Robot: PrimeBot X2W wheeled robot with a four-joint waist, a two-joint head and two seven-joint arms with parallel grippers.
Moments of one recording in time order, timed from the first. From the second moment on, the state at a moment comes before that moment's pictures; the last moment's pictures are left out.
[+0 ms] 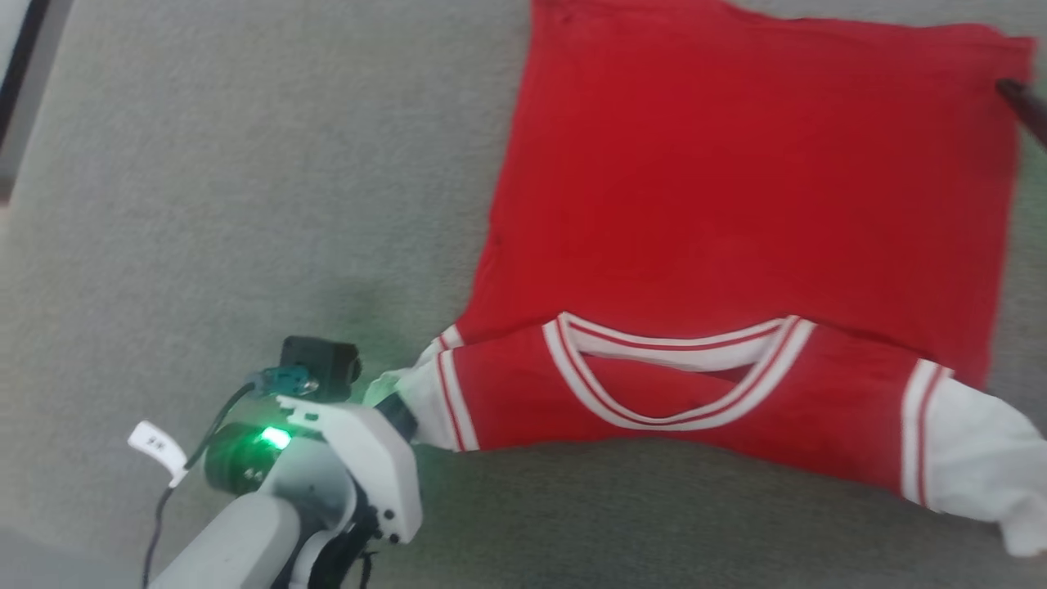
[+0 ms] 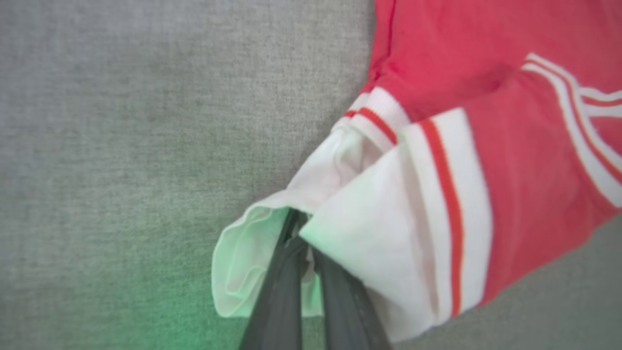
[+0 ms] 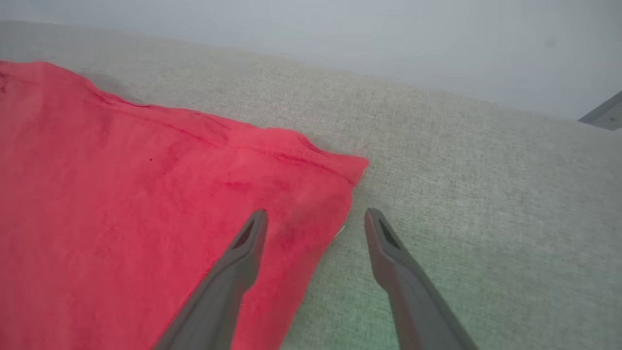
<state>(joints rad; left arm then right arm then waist) -0.30 0.46 -0.57 0.01 -0.75 0.24 0.32 -1.11 -0.77 0.84 0.76 1.12 0.13 0.27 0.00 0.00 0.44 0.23</state>
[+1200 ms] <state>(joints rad) -0.30 0.51 -0.49 0.10 -0.78 0.28 0.26 -0.97 -0.83 0.94 0.48 1.25 0.13 0.61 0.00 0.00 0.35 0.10</state>
